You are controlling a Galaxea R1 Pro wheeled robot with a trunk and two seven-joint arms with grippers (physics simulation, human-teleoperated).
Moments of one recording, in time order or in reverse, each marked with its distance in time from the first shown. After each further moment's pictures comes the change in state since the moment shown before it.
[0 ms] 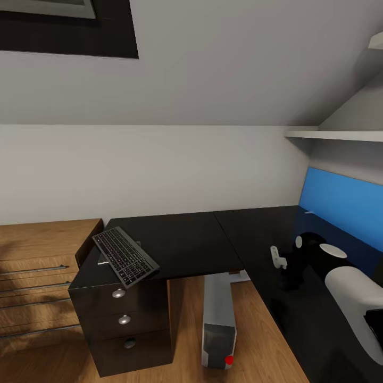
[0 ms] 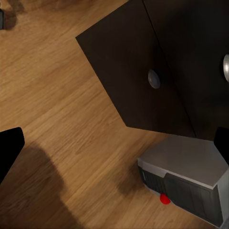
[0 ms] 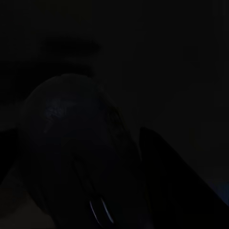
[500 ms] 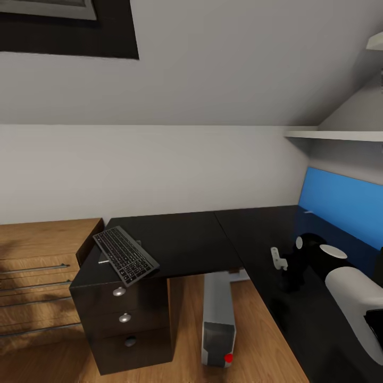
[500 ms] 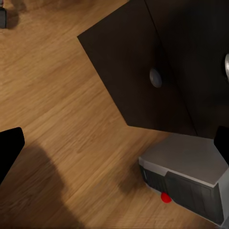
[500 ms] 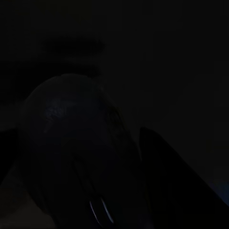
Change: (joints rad) left arm 0.000 0.000 0.000 0.000 0.000 0.000 0.000; right arm 0.001 -0.001 0.000 0.011 0.002 -0.001 -0.001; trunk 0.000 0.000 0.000
